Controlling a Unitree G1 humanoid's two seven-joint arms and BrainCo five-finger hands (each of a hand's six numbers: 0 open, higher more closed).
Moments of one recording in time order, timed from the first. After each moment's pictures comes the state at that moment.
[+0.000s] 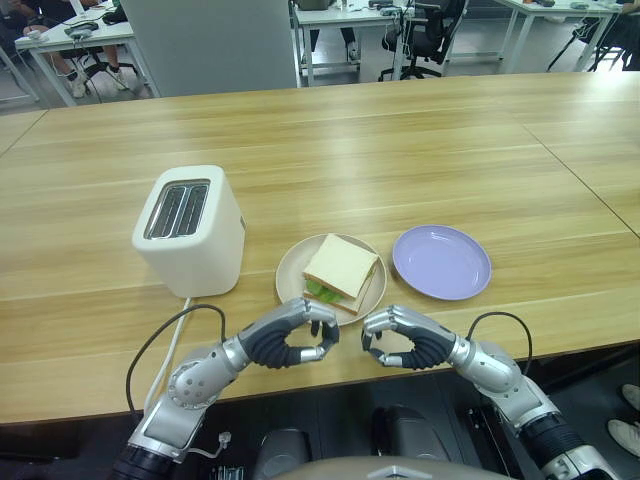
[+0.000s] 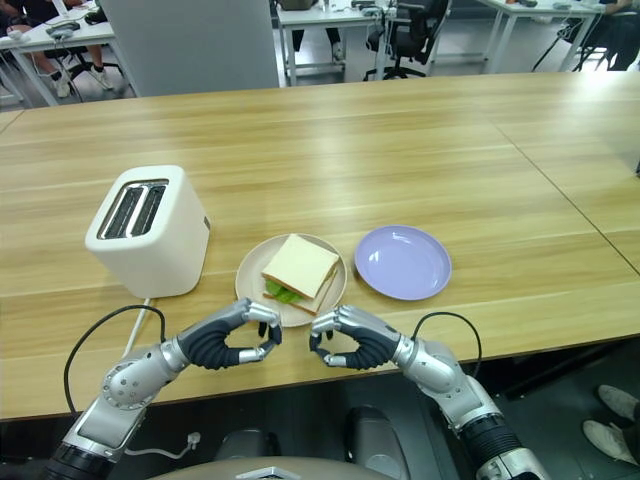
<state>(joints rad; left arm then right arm) 0.14 0.54 -0.22 -0.13 0.04 -0.67 -0.52 -0.07 -0.45 0.37 0.30 -0.22 -0.97 0.42</state>
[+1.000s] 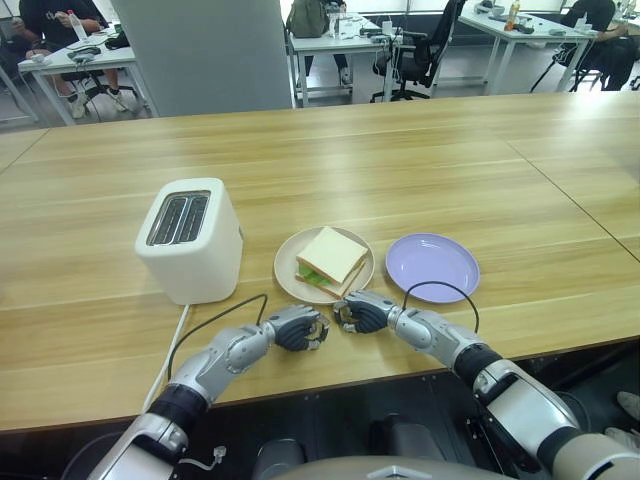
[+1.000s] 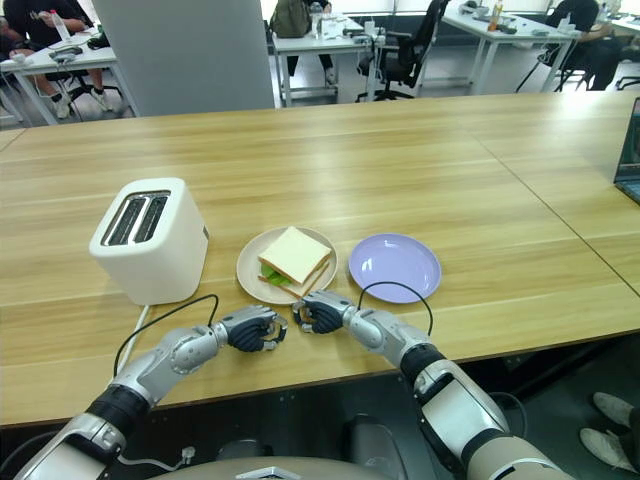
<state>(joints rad) -0.26 0.49 -0.44 0.50 0.66 -0.49 -0.21 -0.59 -0.19 0.63 1.05 -0.76 -0.61 -0.08</state>
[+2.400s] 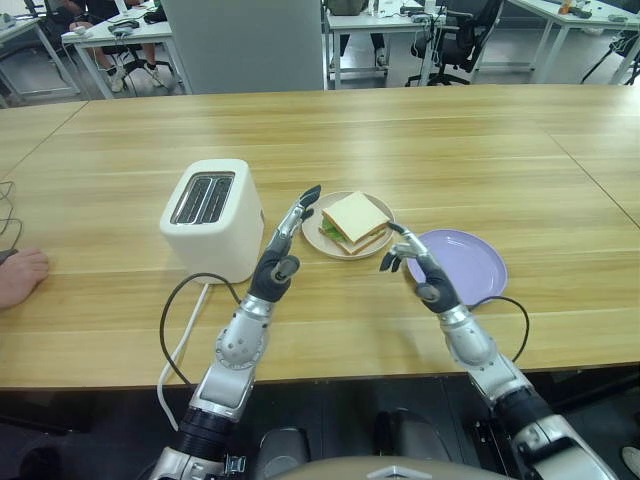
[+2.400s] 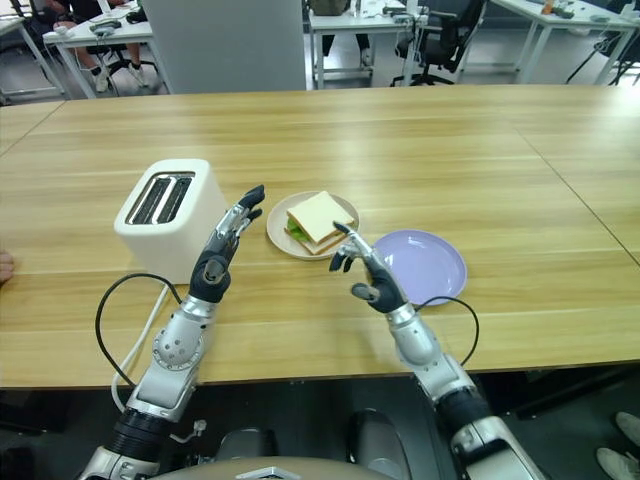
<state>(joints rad) -0.05 0.22 -0.20 -0.06 0.02 -0.60 -0.02 -0.14 -0.34 0.33 0.31 -0.12 -0.89 -0.14</state>
